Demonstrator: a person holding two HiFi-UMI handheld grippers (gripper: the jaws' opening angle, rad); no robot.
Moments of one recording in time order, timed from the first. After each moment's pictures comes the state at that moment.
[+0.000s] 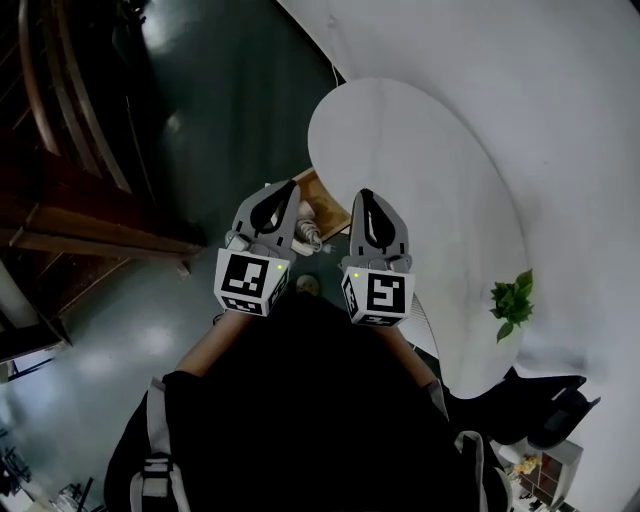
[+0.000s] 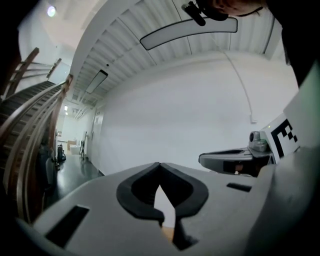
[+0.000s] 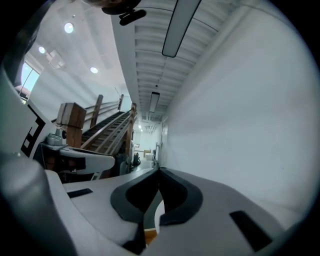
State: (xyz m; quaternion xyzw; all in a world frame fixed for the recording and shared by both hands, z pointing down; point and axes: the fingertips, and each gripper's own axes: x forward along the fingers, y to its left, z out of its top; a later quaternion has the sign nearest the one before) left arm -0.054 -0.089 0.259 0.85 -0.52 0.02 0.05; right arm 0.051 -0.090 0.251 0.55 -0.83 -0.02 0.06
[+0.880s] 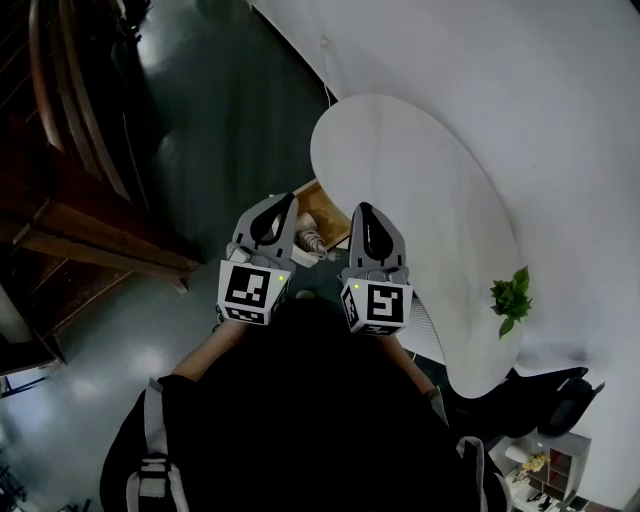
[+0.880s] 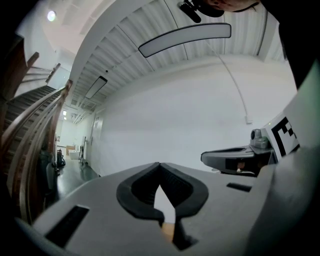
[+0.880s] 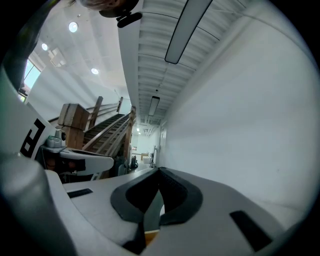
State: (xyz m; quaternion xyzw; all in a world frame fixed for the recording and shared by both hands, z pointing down) left arm -0.085 -0.062 0.250 0.86 -0.52 0.01 0.02; right arm 0.025 -0.057 0.242 0.57 -0.82 -0.03 0.04
